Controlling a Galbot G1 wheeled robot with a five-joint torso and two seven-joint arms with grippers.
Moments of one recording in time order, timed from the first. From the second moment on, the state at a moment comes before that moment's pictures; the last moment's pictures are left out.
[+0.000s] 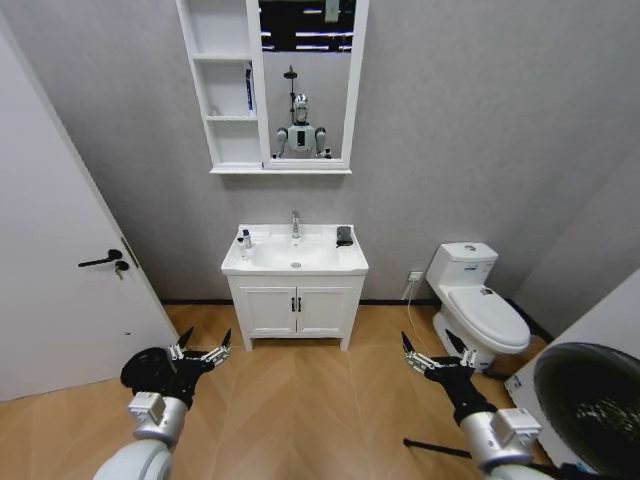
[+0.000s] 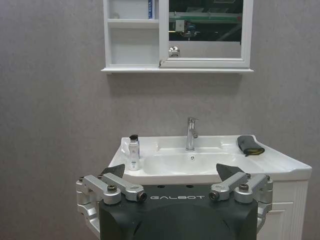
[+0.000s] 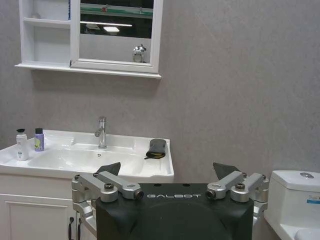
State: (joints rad) left arm 1.54 -1.37 -0.70 -2.25 -0.26 0.20 0.10; right arm -1.70 1.53 0.79 2.47 0.12 -0.26 -0.15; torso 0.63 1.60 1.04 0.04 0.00
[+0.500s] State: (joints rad) left arm 1.54 -1.38 -0.70 -2.25 -0.25 0.20 0.10; right arm -1.71 1.53 0.79 2.46 0.12 -0.24 -0.15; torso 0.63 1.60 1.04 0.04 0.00
